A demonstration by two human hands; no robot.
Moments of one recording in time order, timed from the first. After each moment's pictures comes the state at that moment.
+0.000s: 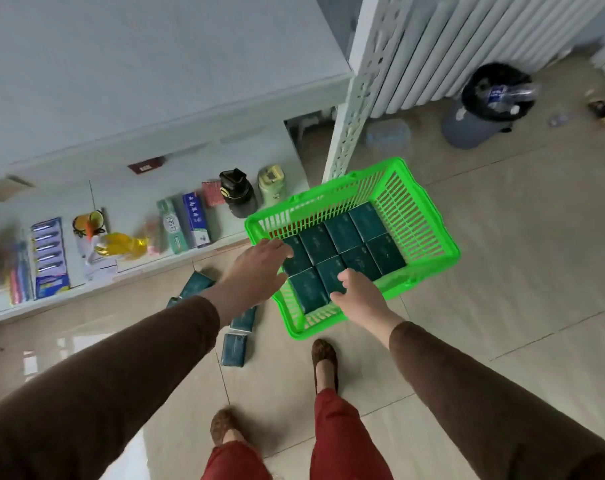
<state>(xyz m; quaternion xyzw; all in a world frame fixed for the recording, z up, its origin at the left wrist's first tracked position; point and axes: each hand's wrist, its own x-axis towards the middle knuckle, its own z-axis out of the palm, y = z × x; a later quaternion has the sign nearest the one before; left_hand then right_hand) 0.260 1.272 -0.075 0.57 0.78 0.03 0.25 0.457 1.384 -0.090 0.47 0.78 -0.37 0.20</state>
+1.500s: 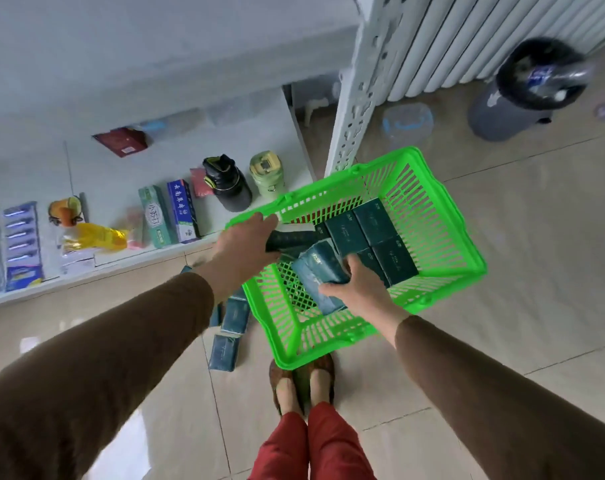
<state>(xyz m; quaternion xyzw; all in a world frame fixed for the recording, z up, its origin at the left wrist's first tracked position) 0.225 1.321 -0.136 0.48 0.85 0.00 0.21 0.441 1.434 -0.151 0.46 0.75 -0.46 0.13</state>
